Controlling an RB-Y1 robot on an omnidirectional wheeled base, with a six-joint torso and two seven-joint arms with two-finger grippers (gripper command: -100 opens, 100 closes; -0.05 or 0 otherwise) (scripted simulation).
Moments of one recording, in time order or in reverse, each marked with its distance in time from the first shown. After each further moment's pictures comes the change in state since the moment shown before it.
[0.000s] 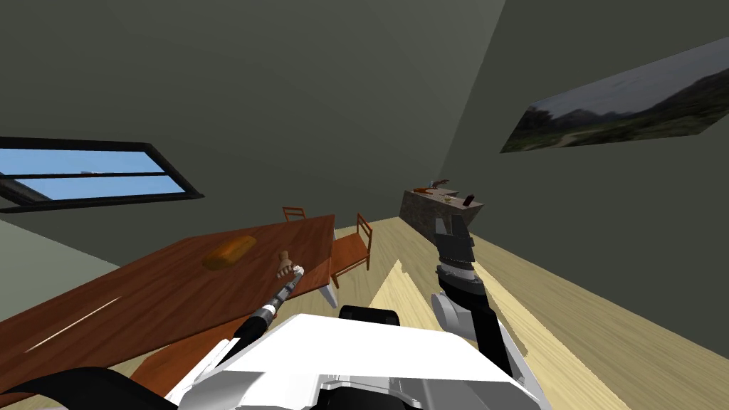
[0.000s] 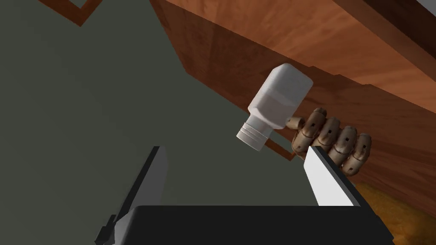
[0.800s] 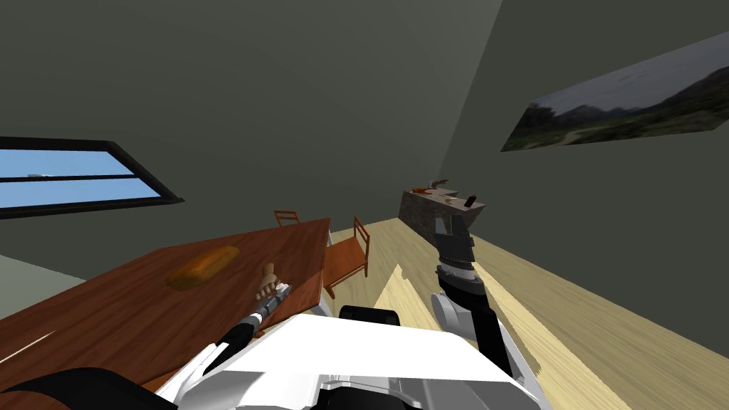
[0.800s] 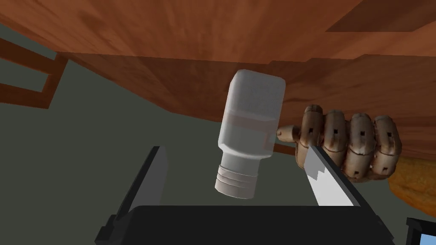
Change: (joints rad) left arm -0.021 0.086 -0.011 0.136 -0.080 0.101 -0.159; right arm 0.000 0.000 0.000 0.000 0.000 0.000 0.000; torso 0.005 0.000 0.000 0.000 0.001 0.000
